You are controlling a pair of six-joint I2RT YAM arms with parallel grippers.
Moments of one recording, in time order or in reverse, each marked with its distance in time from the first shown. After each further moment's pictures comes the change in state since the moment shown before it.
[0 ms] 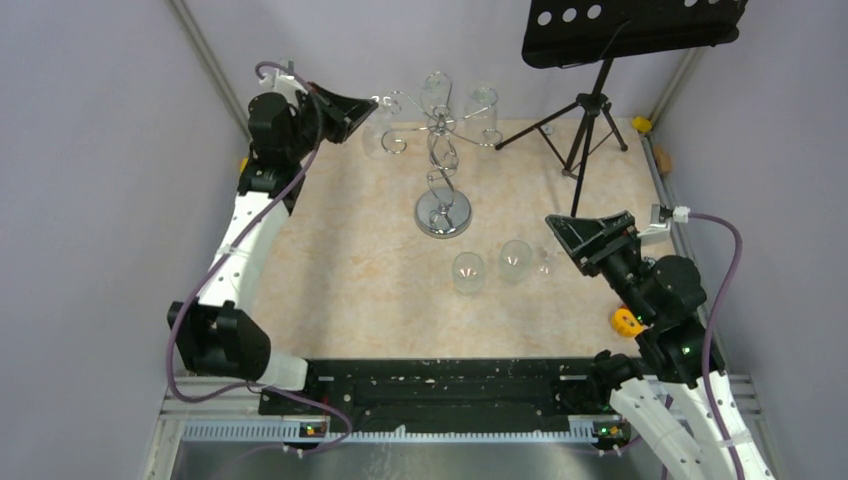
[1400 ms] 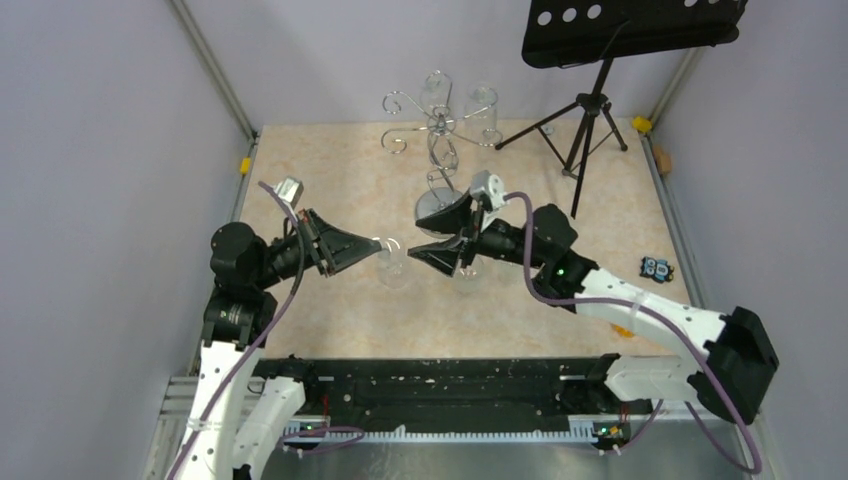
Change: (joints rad) left arm 0.010 -0.824 -0.594 -0.237 0.443 -0.151; right arm 0.483 0.715 0.098 0.845 -0.385 -0.842
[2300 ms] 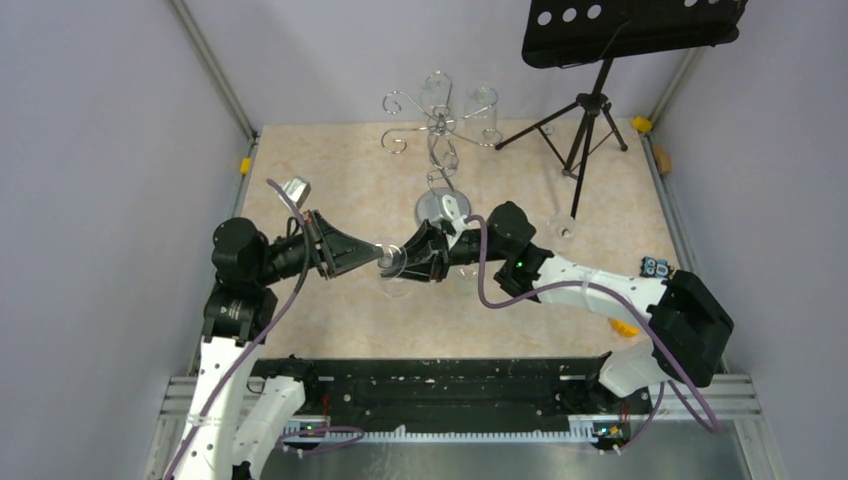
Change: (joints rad) left arm 0.000 0.024 0.016 -0.033 0.086 0.039; right arm 0.082 0.292 0.113 0.203 -0.372 -0.125
